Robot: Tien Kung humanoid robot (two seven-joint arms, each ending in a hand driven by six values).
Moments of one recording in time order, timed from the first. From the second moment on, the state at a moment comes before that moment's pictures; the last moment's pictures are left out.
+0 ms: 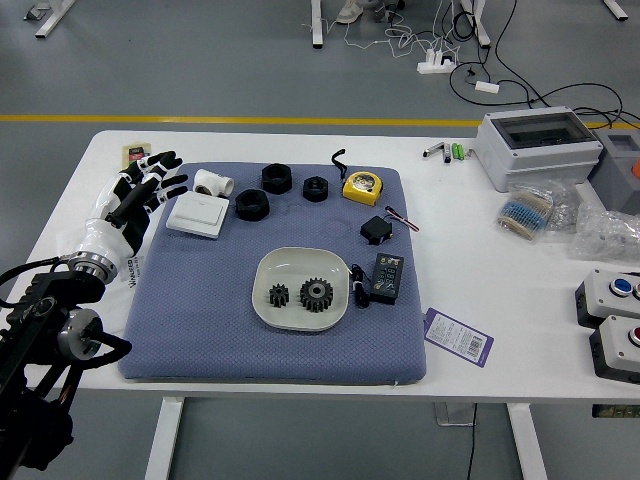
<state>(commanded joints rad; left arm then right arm) -0.33 0.11 -1.41 -1.26 0.93 0.09 0.04 0.00 -0.23 0.07 0.26 0.30 -0.22 0.15</state>
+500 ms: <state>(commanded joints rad) -0.32 0.11 -1.41 -1.26 0.93 0.09 0.04 -0.01 -0.23 0.08 0.26 0.29 -0.22 0.15</state>
